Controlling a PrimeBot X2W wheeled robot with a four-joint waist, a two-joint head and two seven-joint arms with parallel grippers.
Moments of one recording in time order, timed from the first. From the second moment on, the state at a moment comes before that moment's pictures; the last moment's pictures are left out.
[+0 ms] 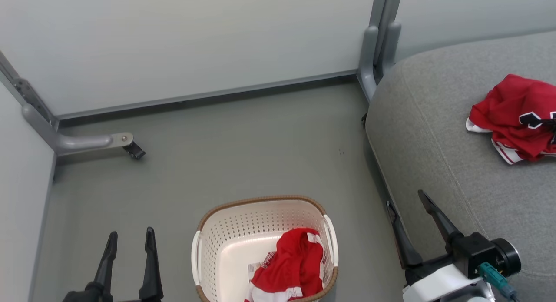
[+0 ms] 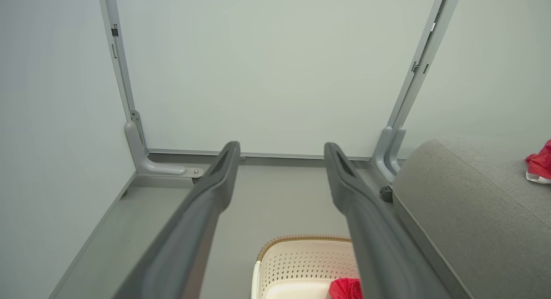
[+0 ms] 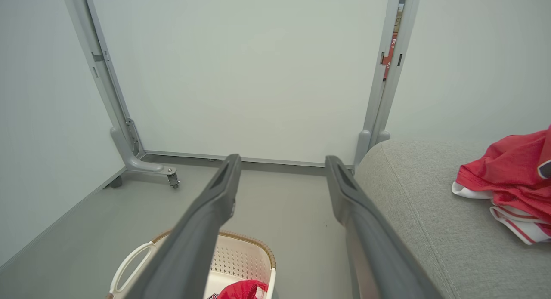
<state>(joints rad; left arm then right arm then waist) 0.19 0.05 -0.01 0.00 -0.25 -0.09 -0.26 0.03 -0.05 0.11 0.05 0.07 0.13 -0.26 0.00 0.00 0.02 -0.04</state>
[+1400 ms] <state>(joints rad) 0.34 0.05 -0.04 0.01 -0.25 -0.04 -0.26 0.16 -0.05 0.12 0.06 0.06 0.13 -0.26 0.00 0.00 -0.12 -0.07</state>
